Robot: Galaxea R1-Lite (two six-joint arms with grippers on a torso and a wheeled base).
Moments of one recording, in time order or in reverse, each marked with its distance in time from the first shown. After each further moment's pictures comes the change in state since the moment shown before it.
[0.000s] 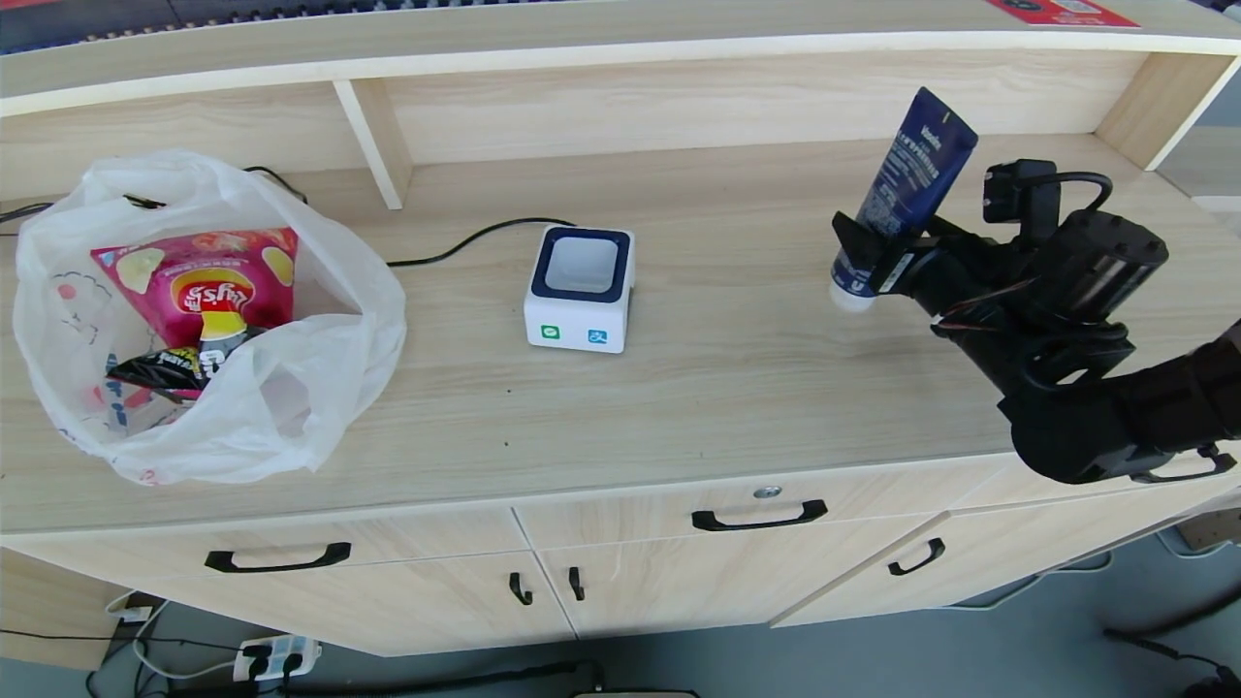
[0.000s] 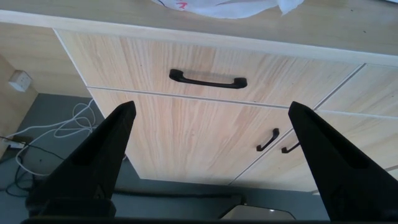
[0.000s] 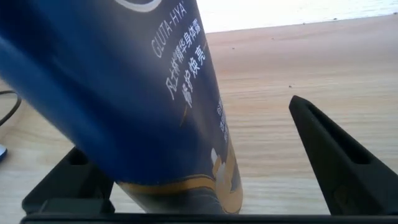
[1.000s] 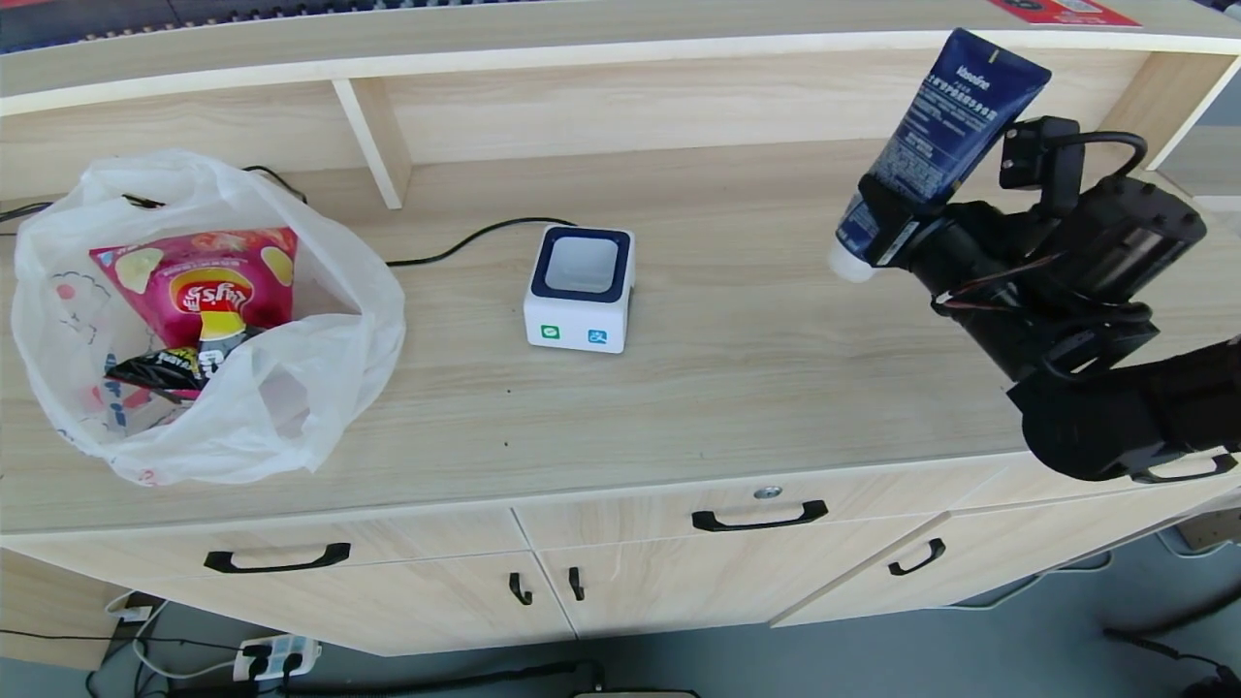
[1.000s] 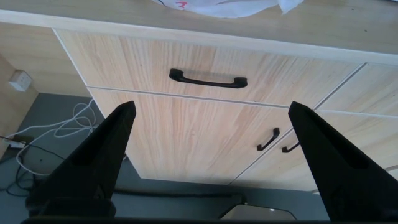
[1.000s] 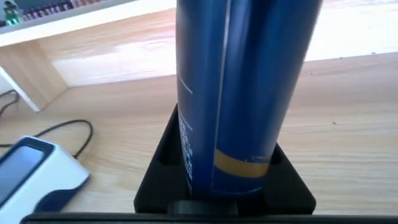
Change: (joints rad) left arm 0.000 0.000 0.000 0.001 0.000 0.001; right arm 0.079 -0.087 0.003 -0.005 -0.002 0.029
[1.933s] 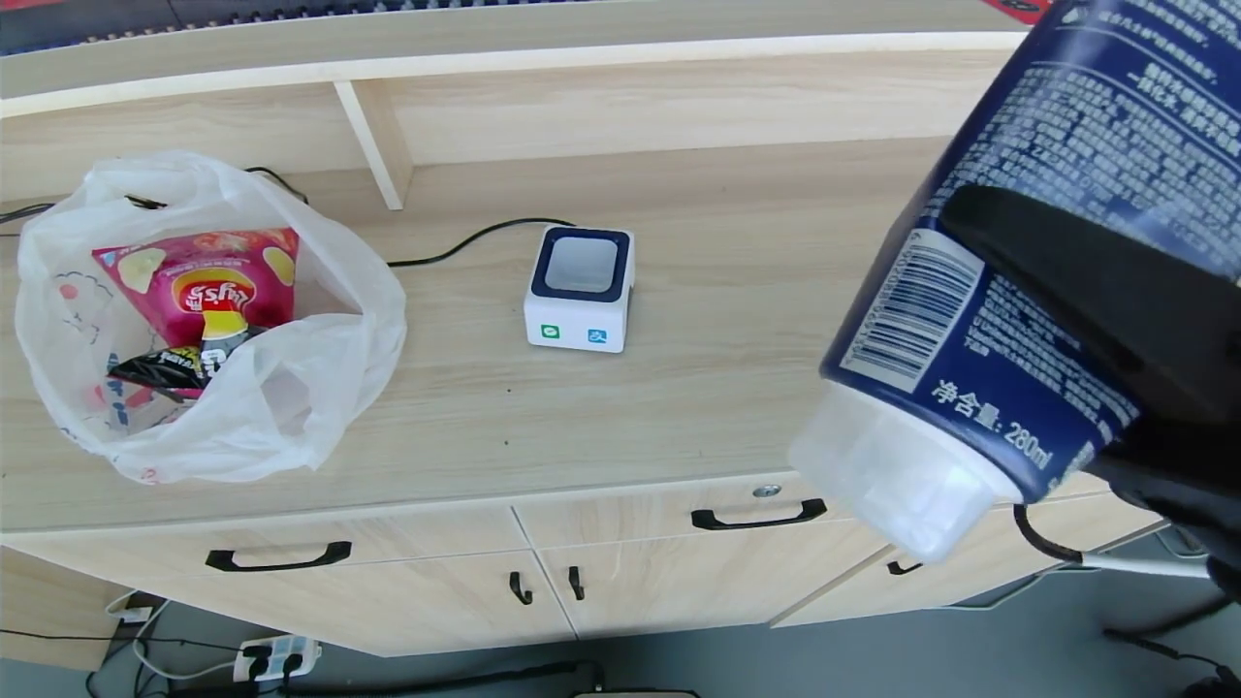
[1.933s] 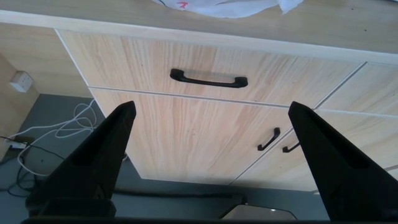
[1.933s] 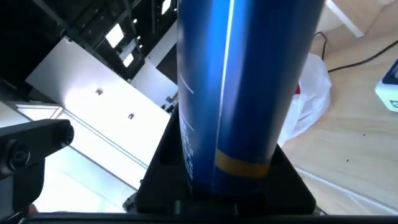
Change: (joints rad) left arm 0.000 0.000 0.000 -0.001 0.000 0.005; right arm 0.643 -0.591 0.543 -0.003 0.152 0.551
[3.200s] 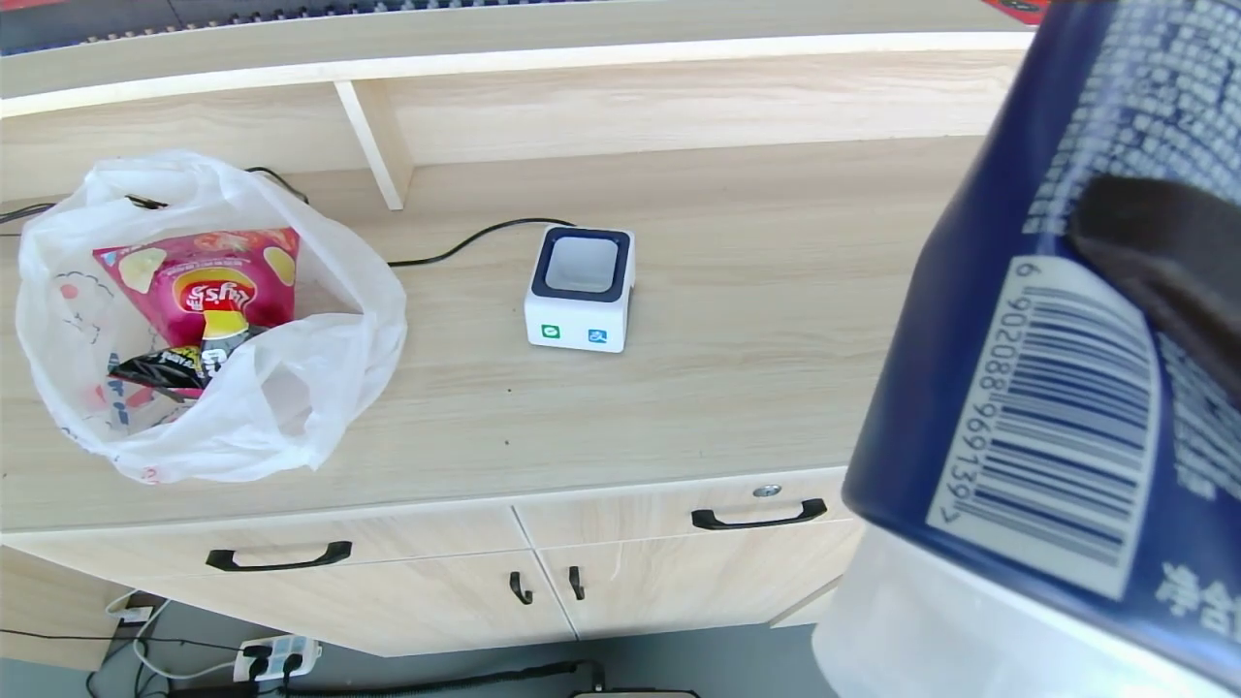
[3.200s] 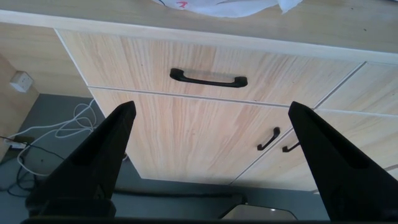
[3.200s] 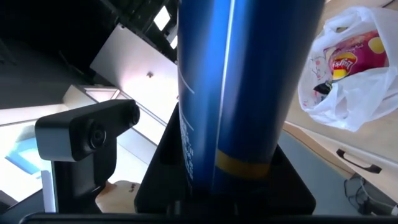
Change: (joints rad) left arm 0.000 0.000 0.000 0.001 0.000 0.000; right arm 0.109 -0.005 -0.028 -0.001 0.108 0.119
